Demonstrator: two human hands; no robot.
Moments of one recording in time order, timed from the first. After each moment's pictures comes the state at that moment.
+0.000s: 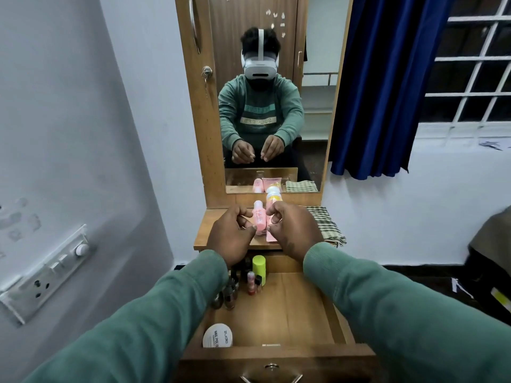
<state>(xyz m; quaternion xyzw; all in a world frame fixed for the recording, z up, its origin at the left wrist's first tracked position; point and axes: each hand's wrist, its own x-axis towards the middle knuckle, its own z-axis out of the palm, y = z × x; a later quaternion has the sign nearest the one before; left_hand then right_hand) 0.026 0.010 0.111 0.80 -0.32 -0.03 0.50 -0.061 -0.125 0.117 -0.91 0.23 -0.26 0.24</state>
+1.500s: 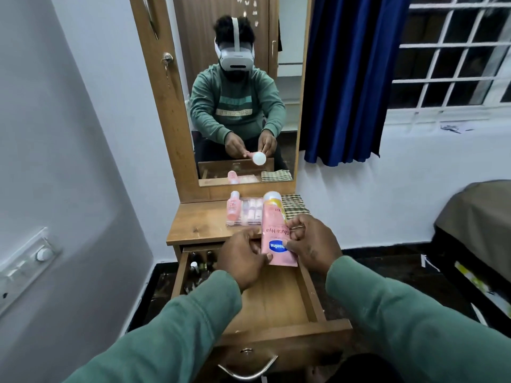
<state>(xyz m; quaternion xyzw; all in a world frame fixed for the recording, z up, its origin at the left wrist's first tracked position) -0.051 -0.020 0.078 0.81 -0.29 -0.17 0.48 -0.153 -0.161 0.086 -0.84 0.33 -0.21 0.38</state>
